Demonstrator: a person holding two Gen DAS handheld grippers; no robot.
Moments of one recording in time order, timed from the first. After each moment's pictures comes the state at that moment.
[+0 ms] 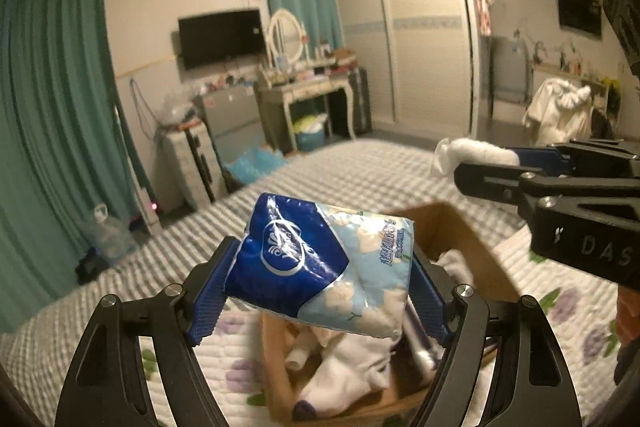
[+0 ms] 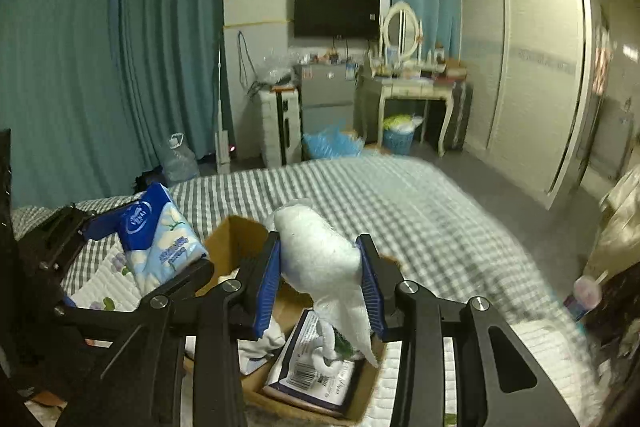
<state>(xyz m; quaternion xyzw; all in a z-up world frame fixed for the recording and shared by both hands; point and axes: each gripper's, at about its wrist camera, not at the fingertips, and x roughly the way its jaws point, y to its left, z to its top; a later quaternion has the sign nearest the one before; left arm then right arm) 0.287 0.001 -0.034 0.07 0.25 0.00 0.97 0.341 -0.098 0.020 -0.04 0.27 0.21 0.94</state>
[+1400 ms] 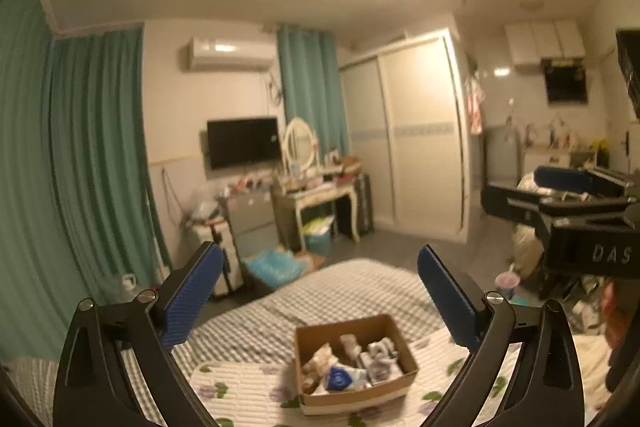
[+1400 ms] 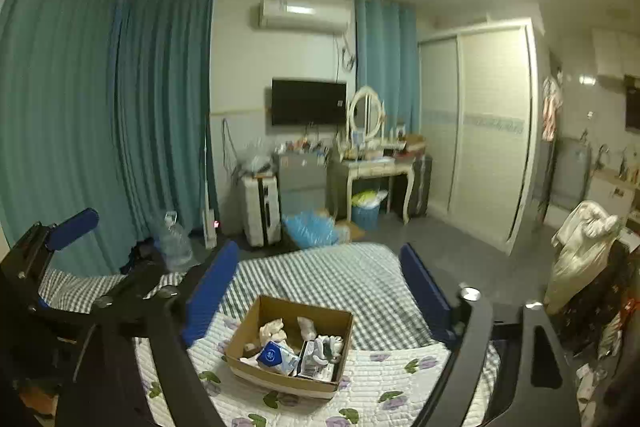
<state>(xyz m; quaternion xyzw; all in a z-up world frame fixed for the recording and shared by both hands) 0.051 -0.016 0.203 0.05 0.06 0.00 1.00 0.106 -0.157 0.243 -0.02 0.12 0.15 0.98</state>
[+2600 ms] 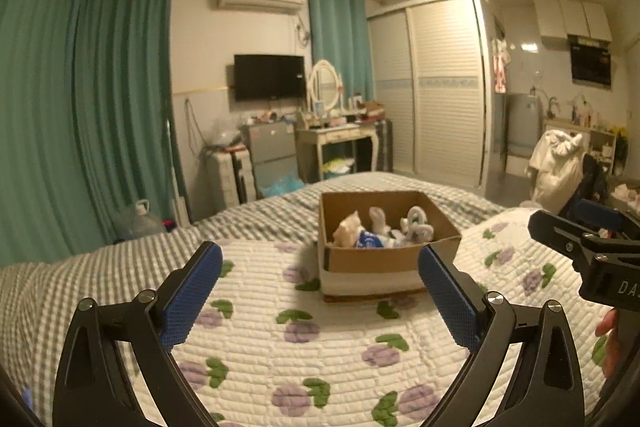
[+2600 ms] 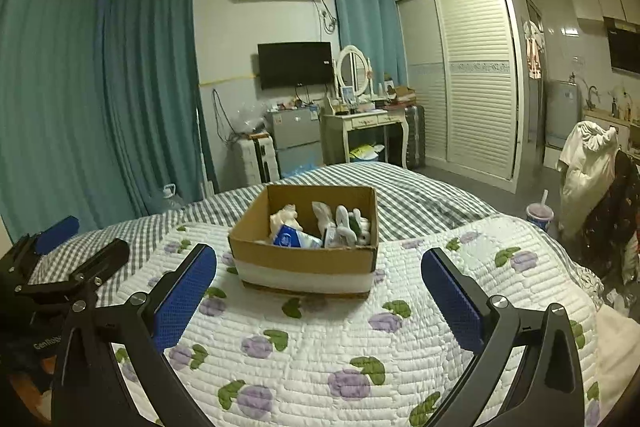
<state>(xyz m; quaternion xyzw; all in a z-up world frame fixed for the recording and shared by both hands) 0.032 0.028 -0.007 0.02 0.14 0.04 0.99 0.062 -0.136 0.006 0.03 0.18 0.13 0.97</state>
